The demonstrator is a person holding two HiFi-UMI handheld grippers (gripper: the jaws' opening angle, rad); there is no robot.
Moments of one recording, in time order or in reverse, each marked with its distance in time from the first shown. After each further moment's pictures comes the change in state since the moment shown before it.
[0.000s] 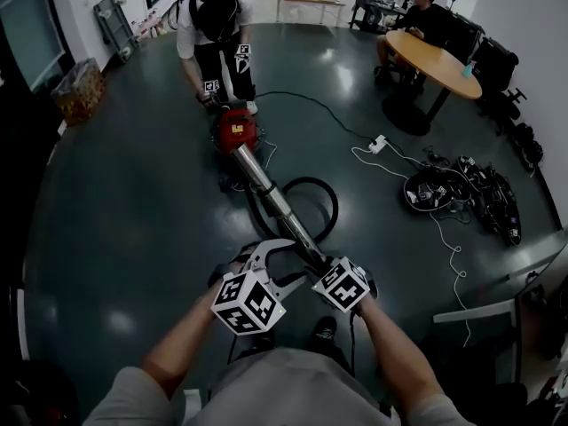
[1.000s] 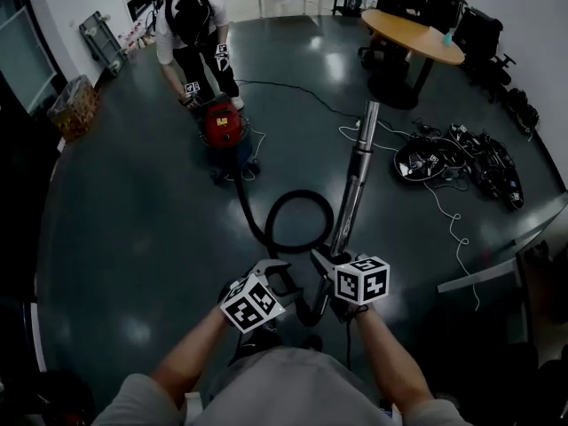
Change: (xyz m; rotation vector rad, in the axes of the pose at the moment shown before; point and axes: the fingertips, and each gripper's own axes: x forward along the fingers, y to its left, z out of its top) left arm 0.041 -0.173 -0.019 -0.267 0.163 -0.216; right arm -0.113 0.015 -0.078 0.723 -0.441 -0.018
